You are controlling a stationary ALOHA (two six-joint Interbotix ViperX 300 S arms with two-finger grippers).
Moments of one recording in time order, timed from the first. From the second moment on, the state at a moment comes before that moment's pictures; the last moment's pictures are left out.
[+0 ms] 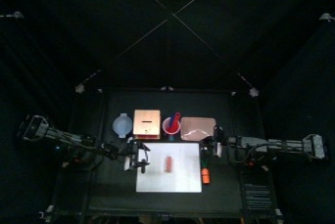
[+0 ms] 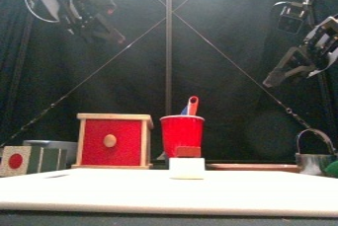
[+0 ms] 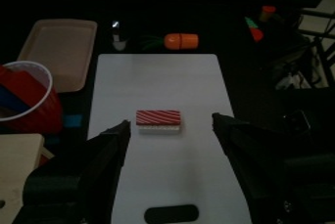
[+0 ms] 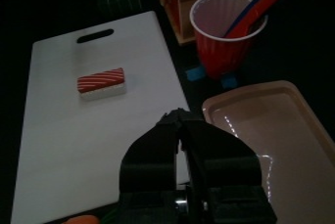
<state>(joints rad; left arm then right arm) -0.15 -0.50 0.90 1.01 0.05 -1.13 -0.17 -0.83 1.22 0.08 0.03 0.03</state>
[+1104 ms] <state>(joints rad) -0.06 -0.05 0.54 0.12 0.47 -1.17 -0.17 -0.82 1.22 0.08 0.03 0.03</state>
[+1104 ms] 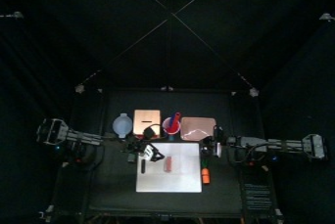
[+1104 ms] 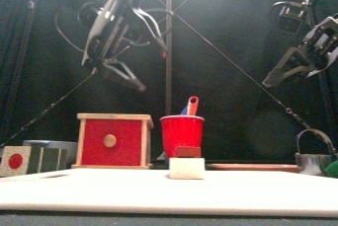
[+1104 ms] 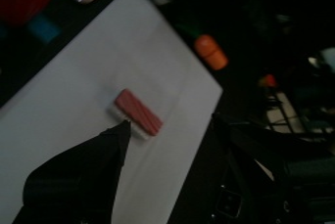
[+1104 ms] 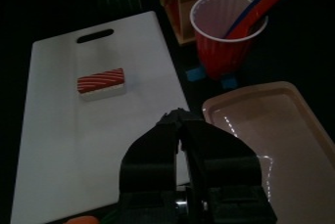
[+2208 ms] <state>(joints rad) -0.19 0.45 -0.03 0.24 0.97 -1.62 -0.18 -0.82 1.24 0.08 0.05 0.03</state>
